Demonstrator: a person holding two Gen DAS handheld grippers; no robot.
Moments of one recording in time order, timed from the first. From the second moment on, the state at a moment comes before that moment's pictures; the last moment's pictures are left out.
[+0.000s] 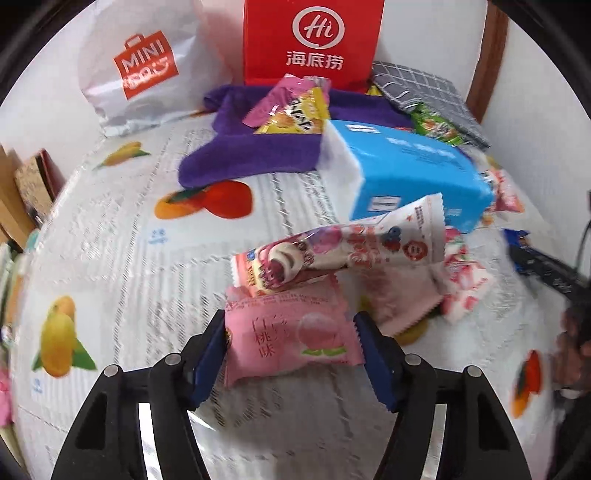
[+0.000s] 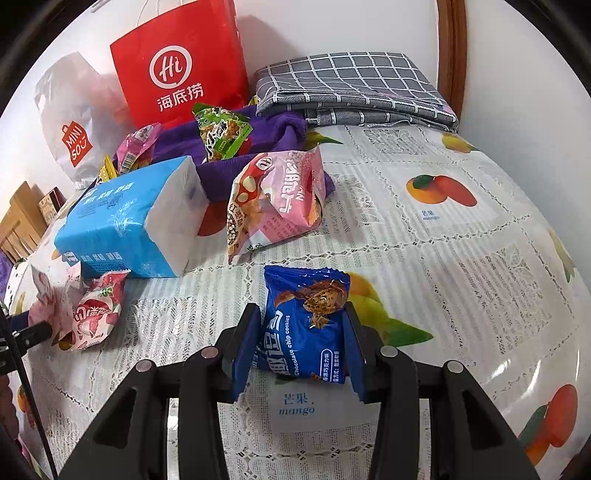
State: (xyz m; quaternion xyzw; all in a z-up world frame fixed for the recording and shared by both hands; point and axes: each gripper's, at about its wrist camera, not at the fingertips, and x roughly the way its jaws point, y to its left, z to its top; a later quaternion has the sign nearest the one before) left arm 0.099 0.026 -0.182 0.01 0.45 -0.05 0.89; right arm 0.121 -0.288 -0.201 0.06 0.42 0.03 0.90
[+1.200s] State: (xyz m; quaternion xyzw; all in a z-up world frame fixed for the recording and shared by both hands) left arm 0.105 0.030 -0.184 0.02 0.44 -0.04 0.90; right arm 0.123 -0.283 -0.200 0.03 0.43 0.03 0.90
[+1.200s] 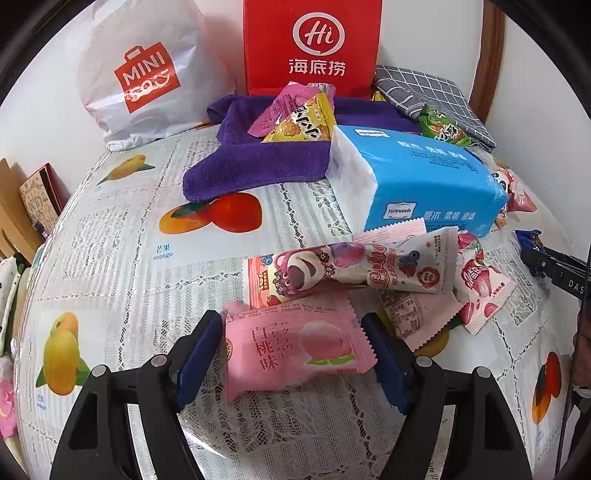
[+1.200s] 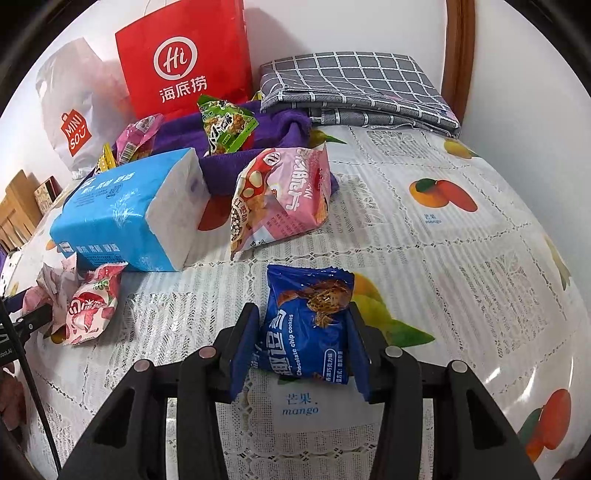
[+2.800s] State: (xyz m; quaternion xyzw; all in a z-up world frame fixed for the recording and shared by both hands) left arm 0.178 0.018 -0.052 0.00 0.39 -0.07 0.92; right arm 0.174 -0.227 -0.053 0.04 0.35 0.09 0.93
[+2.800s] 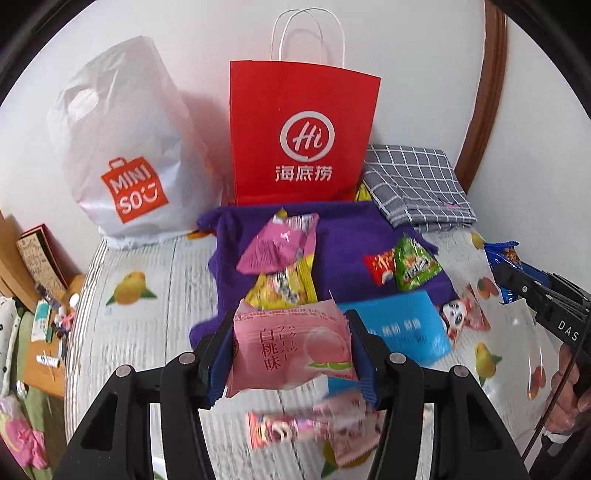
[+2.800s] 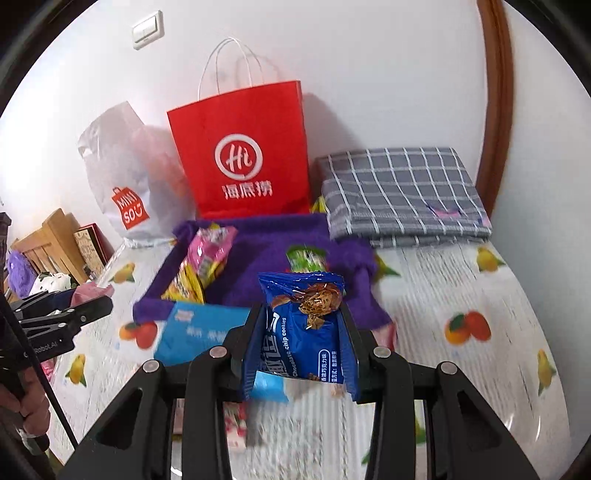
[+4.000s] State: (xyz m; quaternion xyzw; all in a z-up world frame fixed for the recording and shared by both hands) left arm 0.307 -0.003 -0.107 -0.01 0.43 -0.11 0.89; right arm 0.319 -0.185 -0.136 0.06 0.44 0.13 0.89
